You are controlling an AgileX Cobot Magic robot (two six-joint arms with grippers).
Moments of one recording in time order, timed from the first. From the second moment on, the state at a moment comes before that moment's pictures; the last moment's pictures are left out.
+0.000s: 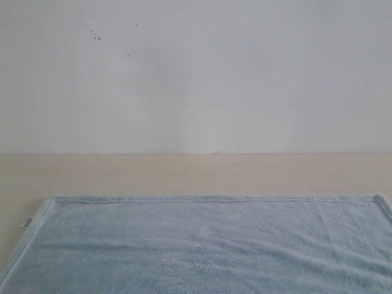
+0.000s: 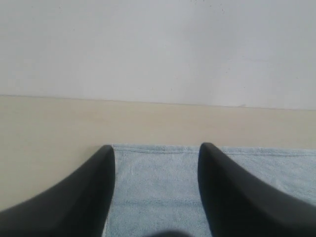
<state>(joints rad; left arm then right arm) -0.28 0.47 -0.34 0.79 0.23 -0.94 0.50 0.19 -0.40 -0.15 0.46 0.40</state>
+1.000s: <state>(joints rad) -0.28 0.47 -0.34 0.79 0.23 -0.94 0.38 0.03 -0.18 -0.03 0.35 0.16</state>
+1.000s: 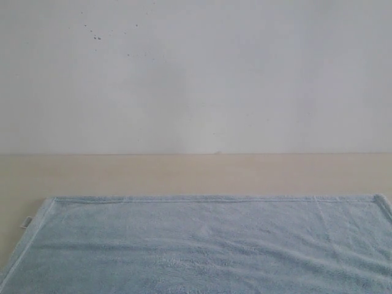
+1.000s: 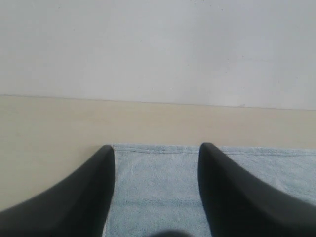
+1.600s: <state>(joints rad) -0.28 0.47 -0.34 0.79 0.23 -0.94 0.31 0.01 0.00 0.07 0.20 -0.04</state>
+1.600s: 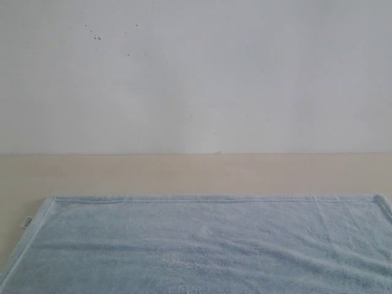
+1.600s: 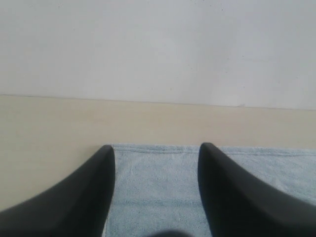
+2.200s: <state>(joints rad) -0.28 0.47 -0.34 0.79 0.23 -0.94 0.31 0.01 0.00 0.04 0.20 -0.03</state>
